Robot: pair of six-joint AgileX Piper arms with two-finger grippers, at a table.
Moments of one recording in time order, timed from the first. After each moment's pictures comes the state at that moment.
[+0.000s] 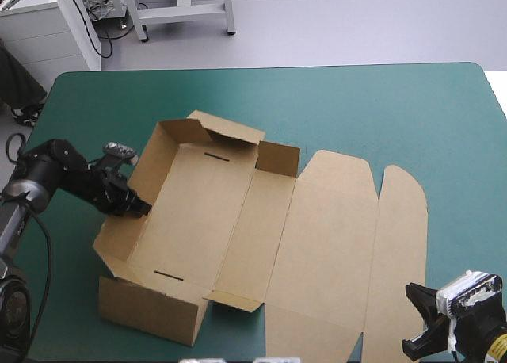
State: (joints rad) left arm 0.07 1.54 -1.15 -0.40 1.10 0.69; right arm 0.62 0.17 -0.49 -0.06 0.90 0.14
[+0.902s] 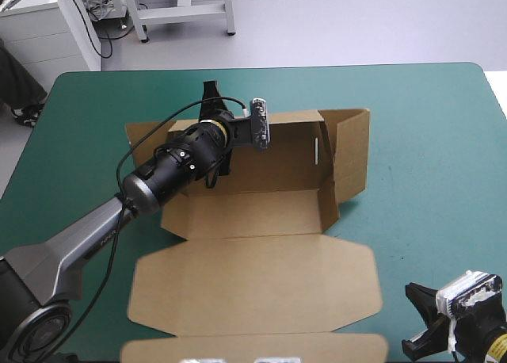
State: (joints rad) left arm -0.73 1.65 -1.51 0.68 0.74 0.48; right arm 0.62 0.17 -0.49 -0.06 0.89 0.14
